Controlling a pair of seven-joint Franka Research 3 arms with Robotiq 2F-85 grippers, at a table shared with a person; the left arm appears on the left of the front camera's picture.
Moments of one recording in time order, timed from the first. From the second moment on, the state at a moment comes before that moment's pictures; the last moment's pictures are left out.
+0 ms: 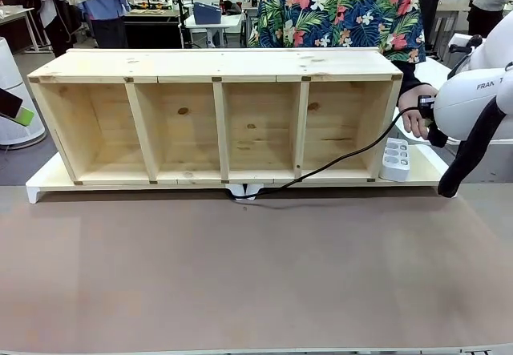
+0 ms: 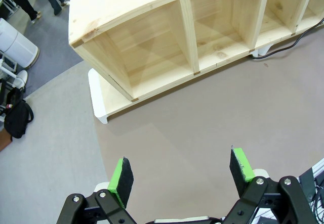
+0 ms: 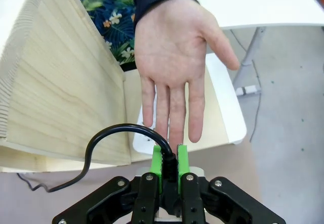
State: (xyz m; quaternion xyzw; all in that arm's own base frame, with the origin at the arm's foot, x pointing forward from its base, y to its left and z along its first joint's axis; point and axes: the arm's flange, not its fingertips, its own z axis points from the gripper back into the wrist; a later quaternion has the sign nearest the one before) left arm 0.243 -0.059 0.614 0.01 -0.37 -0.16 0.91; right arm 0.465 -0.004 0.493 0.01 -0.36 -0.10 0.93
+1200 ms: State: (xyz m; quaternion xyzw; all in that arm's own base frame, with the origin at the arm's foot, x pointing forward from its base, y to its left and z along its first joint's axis) left arm 0.243 -0.059 0.614 0.01 -0.37 -0.16 0.91; right arm 0.464 -0.001 0.494 0.01 -0.35 -0.10 0.93
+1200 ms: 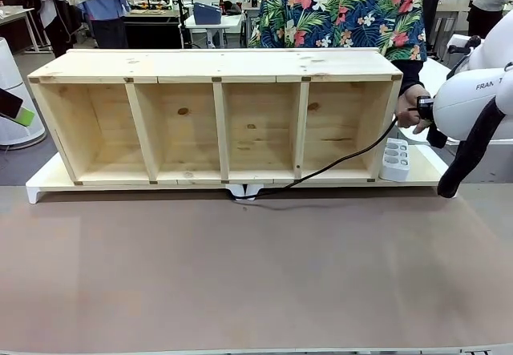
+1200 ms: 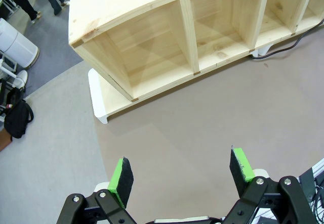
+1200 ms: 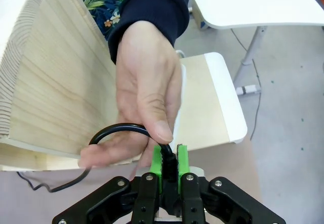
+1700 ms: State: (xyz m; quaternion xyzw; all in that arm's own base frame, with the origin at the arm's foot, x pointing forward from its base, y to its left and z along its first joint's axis) left arm 0.243 -0.059 0.614 0.01 -0.37 -0.16 0.91; right arm 0.463 0.001 0.492 0.01 -0.36 -0.09 0.93
